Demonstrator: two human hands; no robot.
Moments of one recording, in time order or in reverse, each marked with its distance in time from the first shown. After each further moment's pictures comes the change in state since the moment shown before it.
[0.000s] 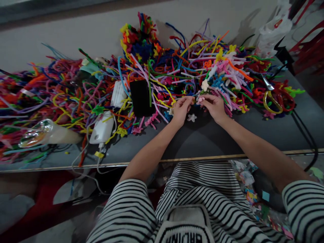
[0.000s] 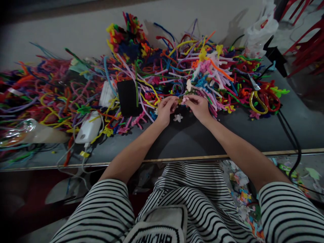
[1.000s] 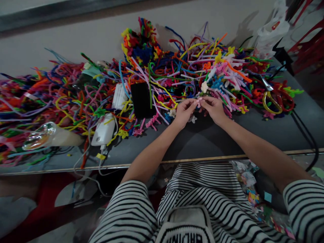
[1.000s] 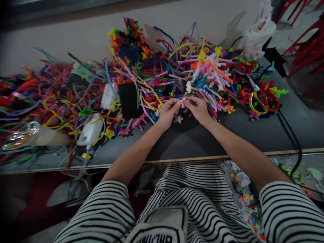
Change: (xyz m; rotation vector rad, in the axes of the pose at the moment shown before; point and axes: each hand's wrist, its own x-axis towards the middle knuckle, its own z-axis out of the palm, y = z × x) left_hand -0.012 0.013 0.008 -0.005 -0.164 0.039; right_hand -0.003 -0.005 0.001 0.015 -0.079 0.047
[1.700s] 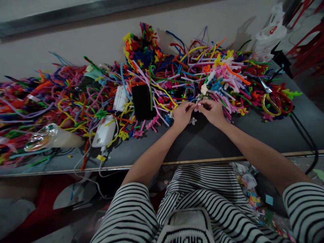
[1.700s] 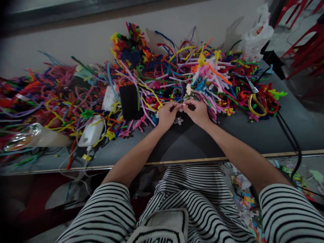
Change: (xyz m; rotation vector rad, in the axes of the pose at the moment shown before) left_hand 0.000 0.003 -0.010 0.540 0.146 0.217; right_hand -0.007 -0.002 0.000 -0.228 0.030 -0.230
